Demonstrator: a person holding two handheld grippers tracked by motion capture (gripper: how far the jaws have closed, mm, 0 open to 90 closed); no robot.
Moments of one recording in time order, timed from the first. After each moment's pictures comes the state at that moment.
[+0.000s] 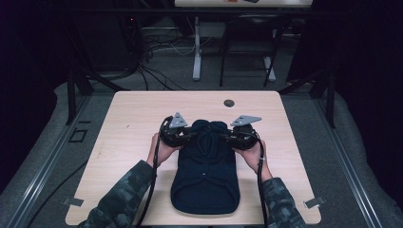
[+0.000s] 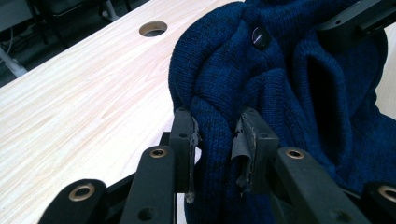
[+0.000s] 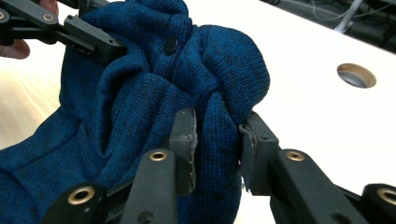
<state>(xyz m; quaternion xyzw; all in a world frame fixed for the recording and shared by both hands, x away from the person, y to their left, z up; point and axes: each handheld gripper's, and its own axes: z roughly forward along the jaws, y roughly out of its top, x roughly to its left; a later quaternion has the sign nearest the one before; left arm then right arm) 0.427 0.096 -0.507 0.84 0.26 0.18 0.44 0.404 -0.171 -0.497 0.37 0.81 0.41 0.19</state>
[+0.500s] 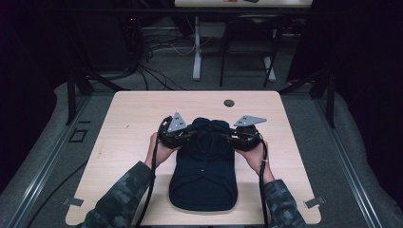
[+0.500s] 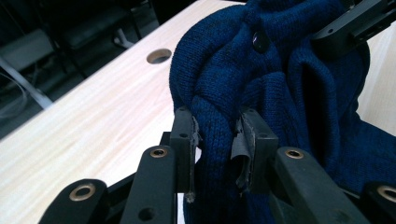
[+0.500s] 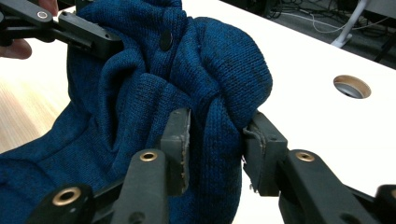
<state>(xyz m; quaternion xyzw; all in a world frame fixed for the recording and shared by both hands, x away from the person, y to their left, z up) 0.411 0.094 -0.490 0.83 0.22 0.23 0.45 0.393 -0.177 -0.488 0.36 0.80 0.44 0.19</state>
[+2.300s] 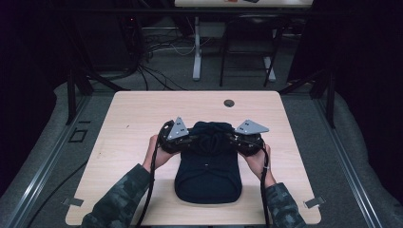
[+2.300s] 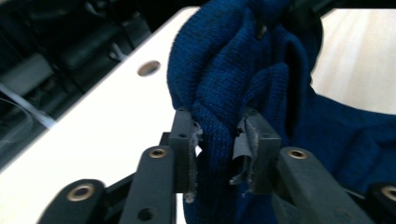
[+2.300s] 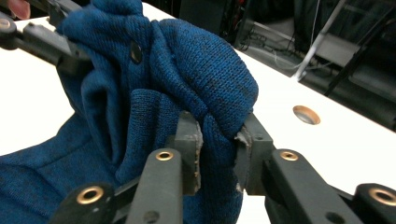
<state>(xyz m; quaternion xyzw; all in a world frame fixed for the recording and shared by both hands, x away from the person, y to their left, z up) 0.393 0.093 -0.484 0.85 0.17 0.22 0.44 0.370 -0.174 -0.483 0.33 0.78 0.44 0.29</state>
